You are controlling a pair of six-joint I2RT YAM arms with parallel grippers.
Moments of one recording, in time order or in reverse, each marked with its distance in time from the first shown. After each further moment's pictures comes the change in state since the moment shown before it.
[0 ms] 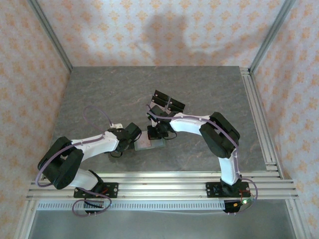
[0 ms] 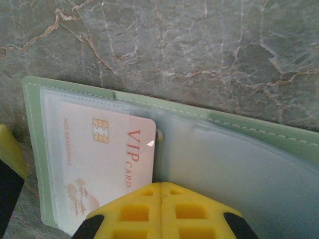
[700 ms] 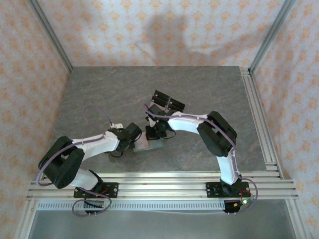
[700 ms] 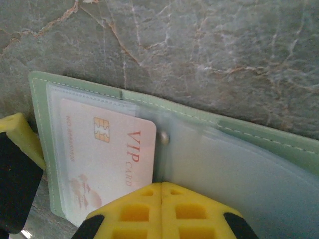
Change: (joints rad) left arm 0.000 0.011 0.000 0.009 0.000 0.000; right arm 0.000 0.043 0.060 -0.043 -0.083 -0.027
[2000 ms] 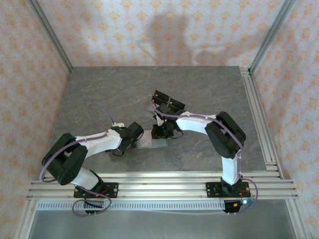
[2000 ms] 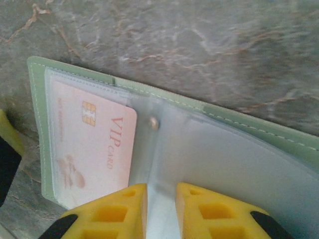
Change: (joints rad) left arm -0.013 0.045 0.044 -0.034 -0.008 0.005; right arm -0.074 -0.104 -0.140 0.045 0.024 -0.022
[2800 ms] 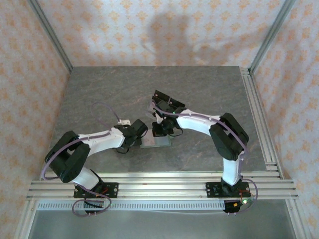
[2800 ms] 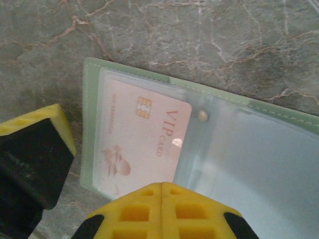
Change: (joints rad) left arm -0.026 0.037 0.049 0.091 0.046 0.024; right arm 0.018 -0.033 0.061 -0.090 0.024 -0.011
